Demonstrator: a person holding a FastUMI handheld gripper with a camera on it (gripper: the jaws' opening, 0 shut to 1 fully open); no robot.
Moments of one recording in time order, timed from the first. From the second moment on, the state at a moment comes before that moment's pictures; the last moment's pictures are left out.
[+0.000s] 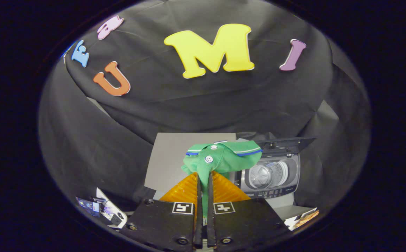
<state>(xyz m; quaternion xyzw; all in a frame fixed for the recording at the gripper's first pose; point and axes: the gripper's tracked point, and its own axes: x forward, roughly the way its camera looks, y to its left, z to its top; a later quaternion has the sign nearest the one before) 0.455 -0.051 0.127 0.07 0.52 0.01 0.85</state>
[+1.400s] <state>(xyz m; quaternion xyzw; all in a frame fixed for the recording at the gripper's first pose) 0.436 -0.266 0.089 0.11 0.51 -0.07 0.85</state>
